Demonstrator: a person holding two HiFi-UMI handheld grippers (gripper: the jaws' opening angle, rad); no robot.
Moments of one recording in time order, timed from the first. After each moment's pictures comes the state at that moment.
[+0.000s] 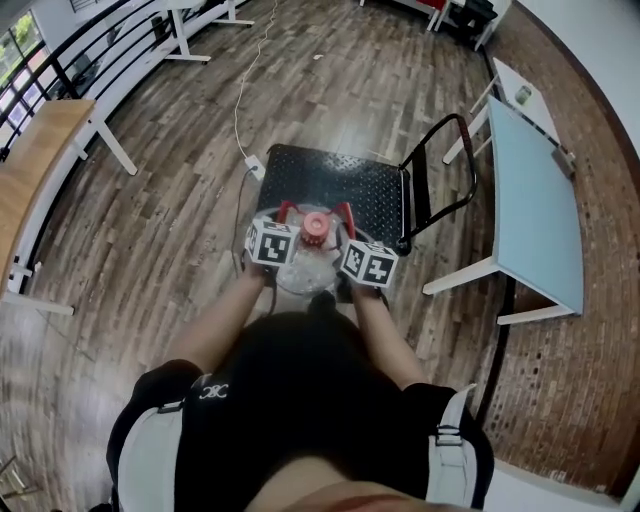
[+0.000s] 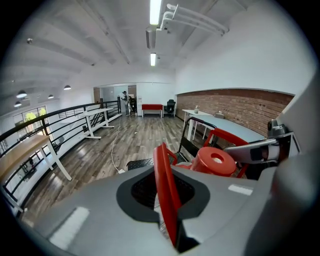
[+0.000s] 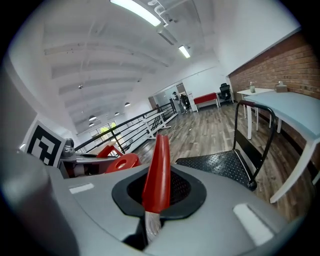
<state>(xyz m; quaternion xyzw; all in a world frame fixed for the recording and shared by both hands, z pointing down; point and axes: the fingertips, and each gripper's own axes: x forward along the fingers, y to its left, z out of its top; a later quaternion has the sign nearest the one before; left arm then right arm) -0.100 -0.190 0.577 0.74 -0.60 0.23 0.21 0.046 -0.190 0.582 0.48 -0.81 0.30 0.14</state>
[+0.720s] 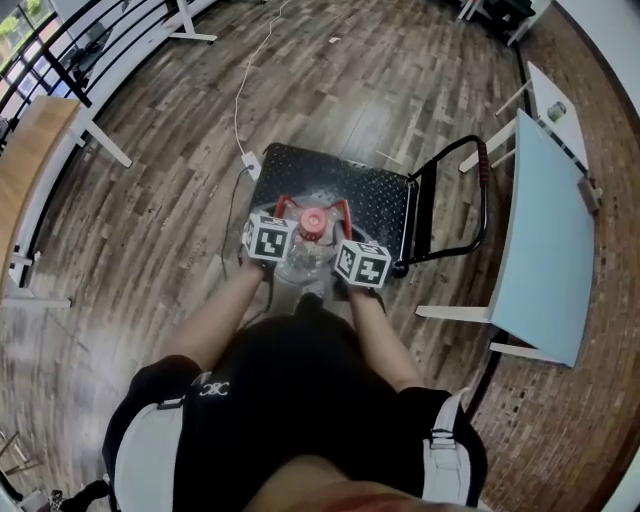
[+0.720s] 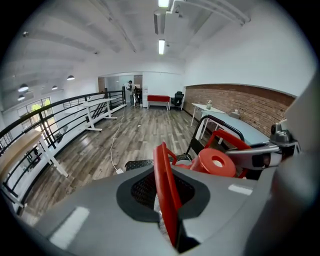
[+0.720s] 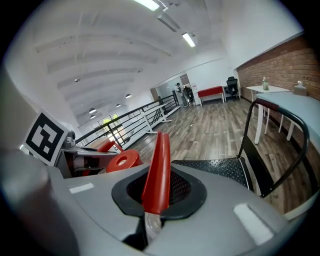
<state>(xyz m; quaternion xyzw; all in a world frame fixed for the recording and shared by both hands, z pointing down) -0.092 -0.307 0.609 0.70 -0.62 0.25 0.25 0.052 -0.309 0.614 0.45 -0.82 0.30 0.18</state>
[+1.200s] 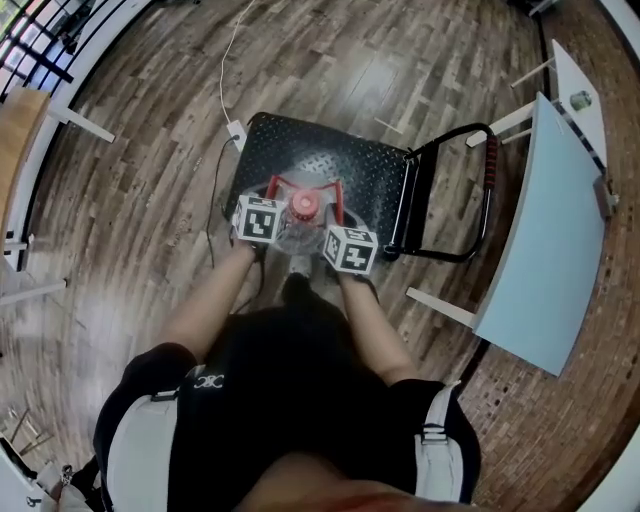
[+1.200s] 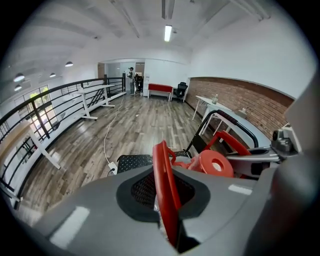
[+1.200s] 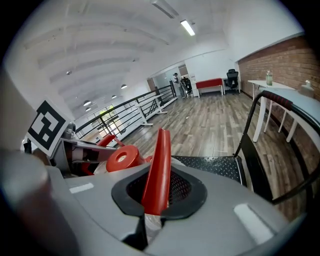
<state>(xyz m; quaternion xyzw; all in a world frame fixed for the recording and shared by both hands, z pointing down) -0.071 -0.350 0.661 0.68 -0.60 0.27 0.32 0.073 -0.350 0.665 0.44 -0.81 0.31 0.23</state>
